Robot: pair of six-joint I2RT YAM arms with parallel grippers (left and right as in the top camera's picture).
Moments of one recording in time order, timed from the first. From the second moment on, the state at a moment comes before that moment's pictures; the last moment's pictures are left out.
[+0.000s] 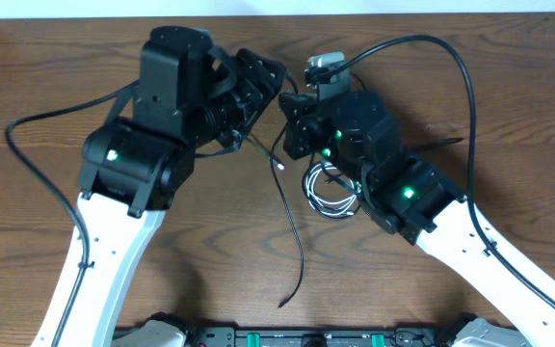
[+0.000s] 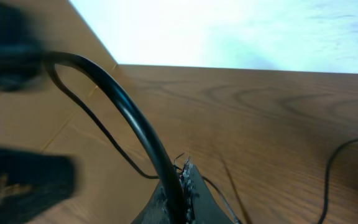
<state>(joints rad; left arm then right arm) -0.39 1.38 1.68 -0.91 0.27 -1.18 0.74 1.39 1.26 -0.19 0.03 0.46</state>
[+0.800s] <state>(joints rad) -0.39 1.40 1.68 -0.88 0.32 -1.22 0.77 1.39 1.26 -0.22 0.02 0.41</state>
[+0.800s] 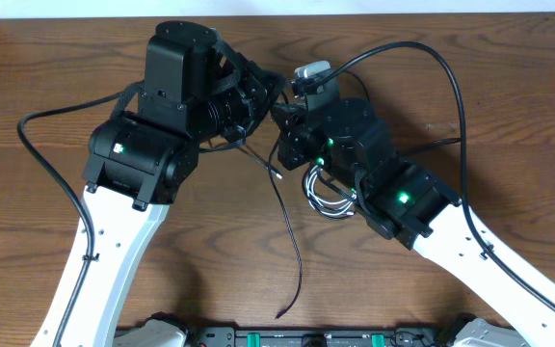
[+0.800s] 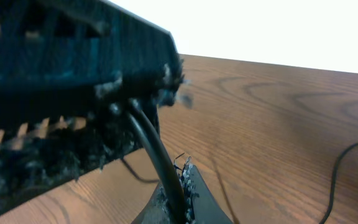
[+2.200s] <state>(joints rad) -0.25 1.28 1.68 -0.72 0.41 -1.17 0.71 1.27 1.26 -0.35 -0.11 0.27</state>
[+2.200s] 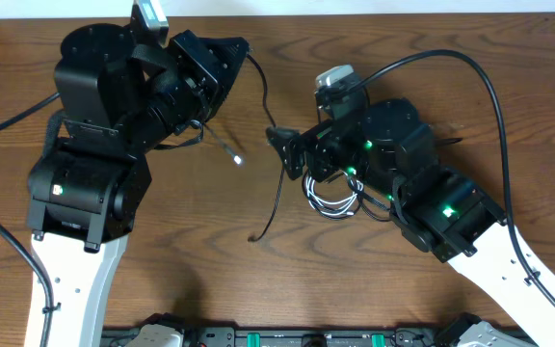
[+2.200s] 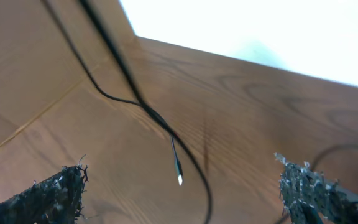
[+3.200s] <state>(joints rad) -0.25 1.28 1.68 -0.71 0.56 -1.31 0.71 1.31 1.26 -0.21 -0.17 0.18</state>
